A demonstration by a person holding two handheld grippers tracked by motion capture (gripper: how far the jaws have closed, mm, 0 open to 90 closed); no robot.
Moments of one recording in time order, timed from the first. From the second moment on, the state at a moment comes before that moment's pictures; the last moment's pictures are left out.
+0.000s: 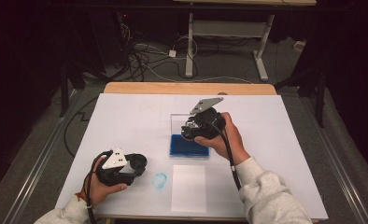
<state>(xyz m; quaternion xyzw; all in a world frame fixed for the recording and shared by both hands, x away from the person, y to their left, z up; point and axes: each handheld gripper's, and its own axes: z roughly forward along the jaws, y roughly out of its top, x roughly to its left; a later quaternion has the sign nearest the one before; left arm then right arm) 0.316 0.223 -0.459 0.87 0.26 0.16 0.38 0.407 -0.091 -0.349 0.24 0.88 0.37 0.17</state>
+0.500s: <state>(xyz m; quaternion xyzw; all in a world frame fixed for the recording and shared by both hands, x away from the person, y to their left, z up) 0.316 0.223 -0.459 0.87 0.26 0.16 0.38 0.401 -0.099 -0.337 0.24 0.88 0.37 0.18</state>
